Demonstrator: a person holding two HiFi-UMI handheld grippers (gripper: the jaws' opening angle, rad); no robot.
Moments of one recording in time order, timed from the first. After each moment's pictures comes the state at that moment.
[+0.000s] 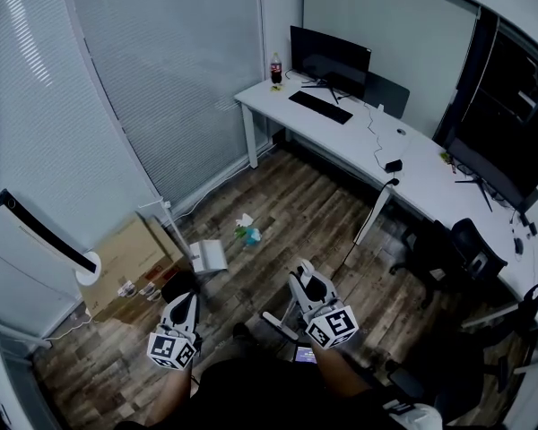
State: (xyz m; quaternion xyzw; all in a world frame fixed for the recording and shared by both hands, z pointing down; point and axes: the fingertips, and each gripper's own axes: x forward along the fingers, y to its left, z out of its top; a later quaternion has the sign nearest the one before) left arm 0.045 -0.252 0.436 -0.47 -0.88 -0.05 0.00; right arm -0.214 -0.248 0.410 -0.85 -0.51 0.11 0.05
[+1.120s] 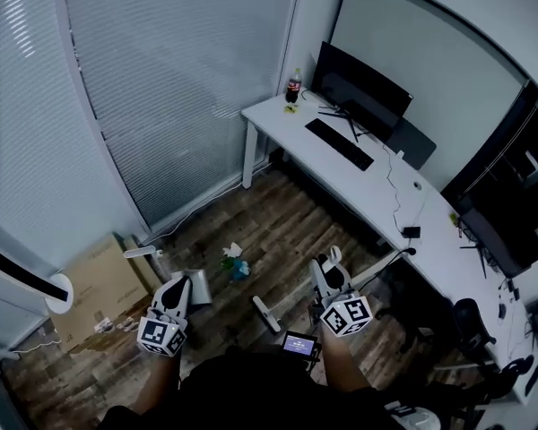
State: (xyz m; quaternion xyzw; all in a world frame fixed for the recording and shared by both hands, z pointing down) left arm 0.095 0.086 0.429 -0.46 -0.89 -0.06 -0.05; right arm -0.226 0.090 0.388 -0.82 -0.56 0.08 0.06
